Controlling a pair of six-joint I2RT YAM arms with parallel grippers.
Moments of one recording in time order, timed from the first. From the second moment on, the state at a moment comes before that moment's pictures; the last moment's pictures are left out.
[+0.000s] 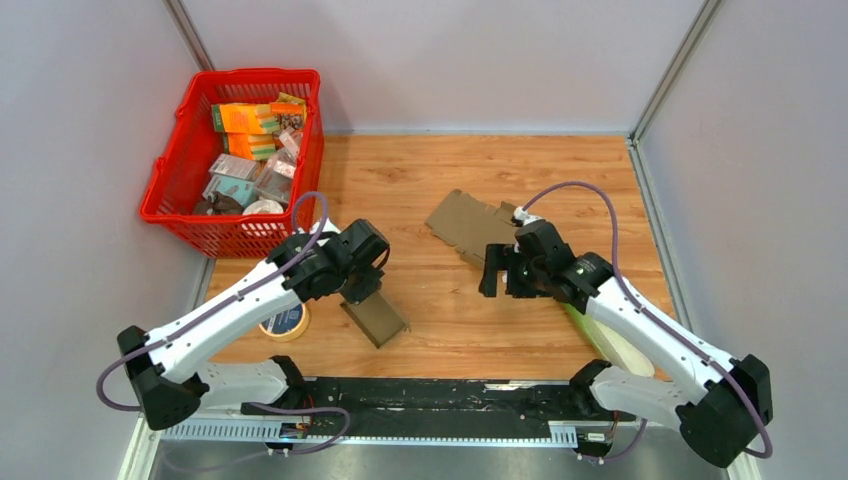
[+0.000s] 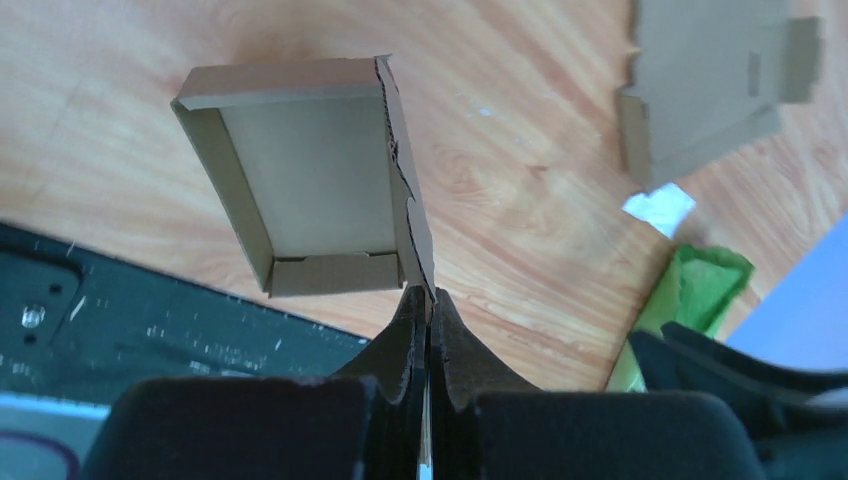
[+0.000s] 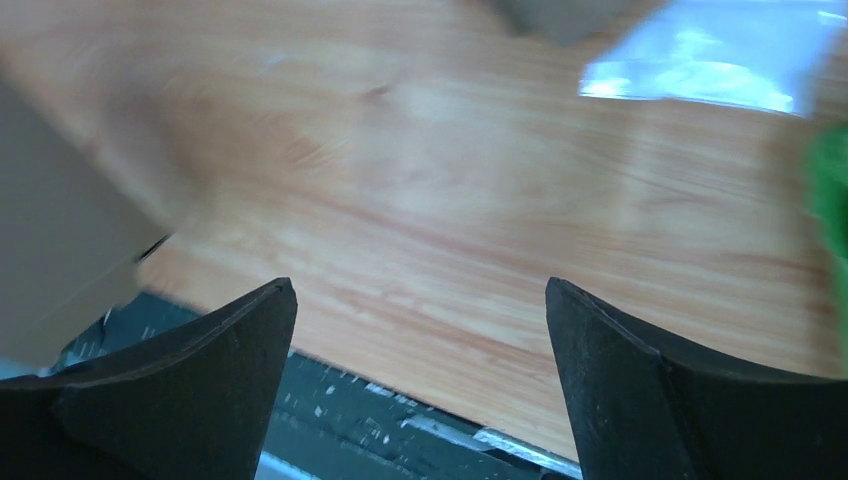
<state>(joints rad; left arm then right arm) -0.91 1.13 1.19 -1.16 -0.36 -1.52 0.61 1.07 0.87 -0.73 0.03 0.59</state>
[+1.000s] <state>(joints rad) -0.71 1.16 0.98 -1.20 0.02 -1.68 1.37 1.19 0.99 -0.39 0.08 0.23</state>
